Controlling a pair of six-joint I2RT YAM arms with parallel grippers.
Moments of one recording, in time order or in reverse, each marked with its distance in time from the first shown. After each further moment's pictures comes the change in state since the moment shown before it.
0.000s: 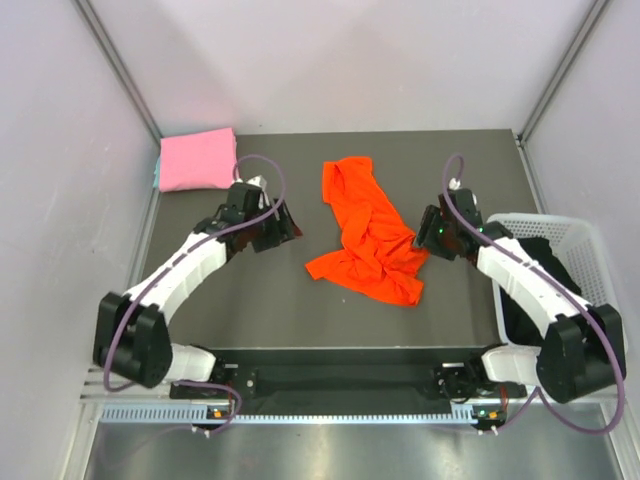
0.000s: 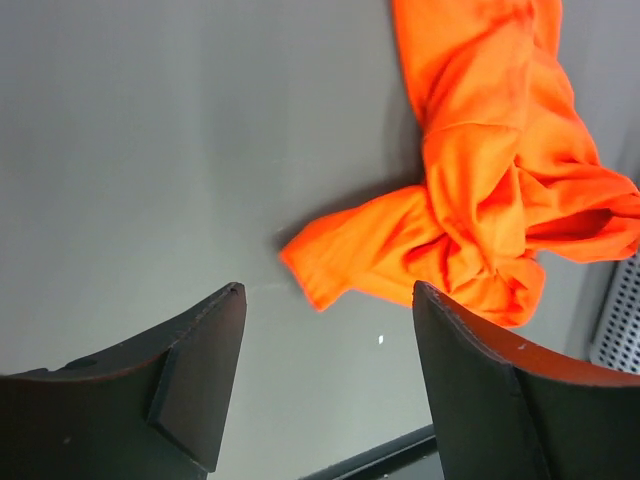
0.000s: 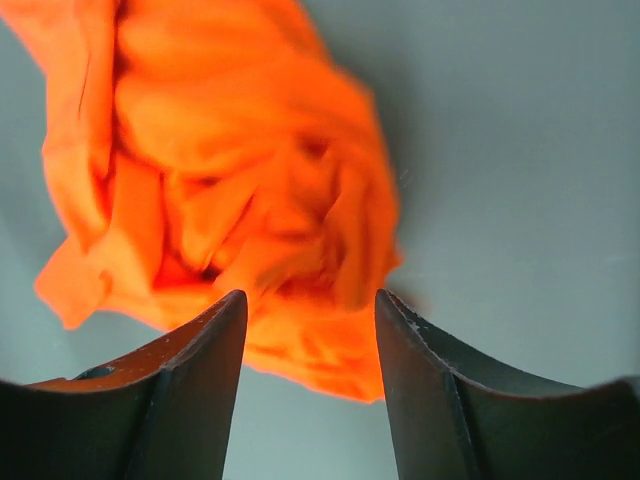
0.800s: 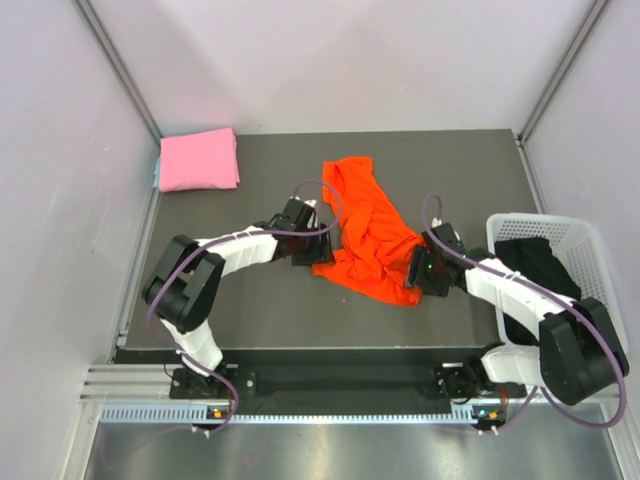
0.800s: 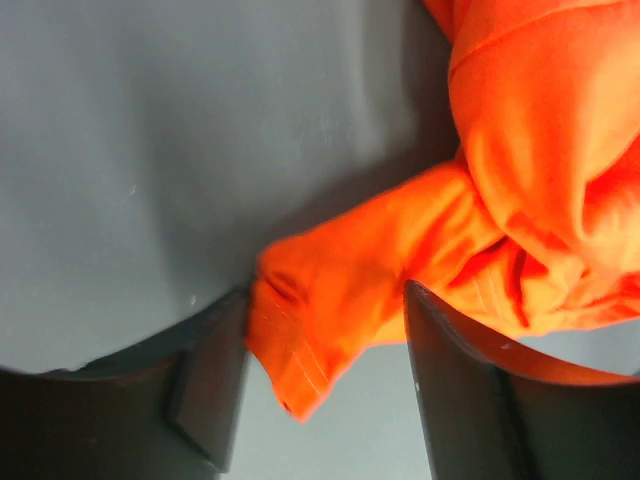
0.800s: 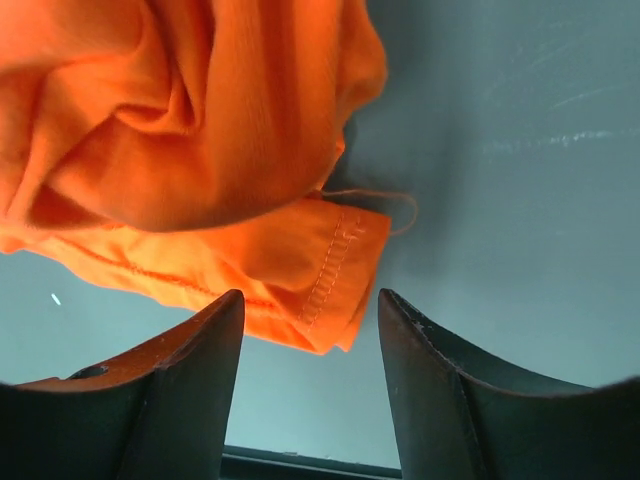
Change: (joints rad) left arm -0.202 0.398 0.023 0.201 0.017 0.076; right arm 0.119 -0.023 -0.253 0.034 -0.040 0.055
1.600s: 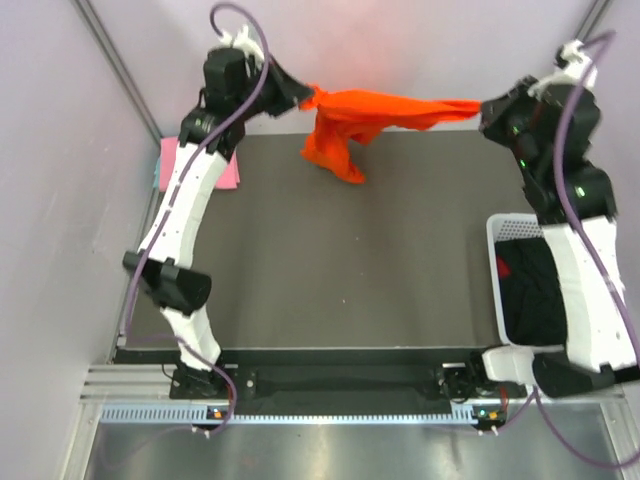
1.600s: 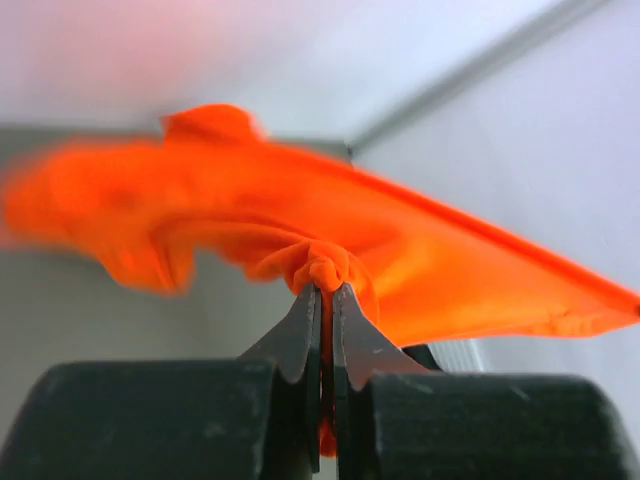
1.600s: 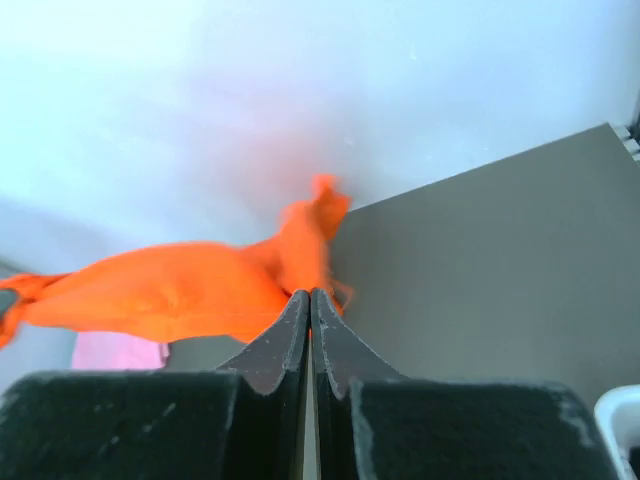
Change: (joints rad) left arm 0.238 0.173 1.328 -0.375 0.110 -0.112; right arm -0.204 0.084 1.184 -0.130 0.221 -0.189
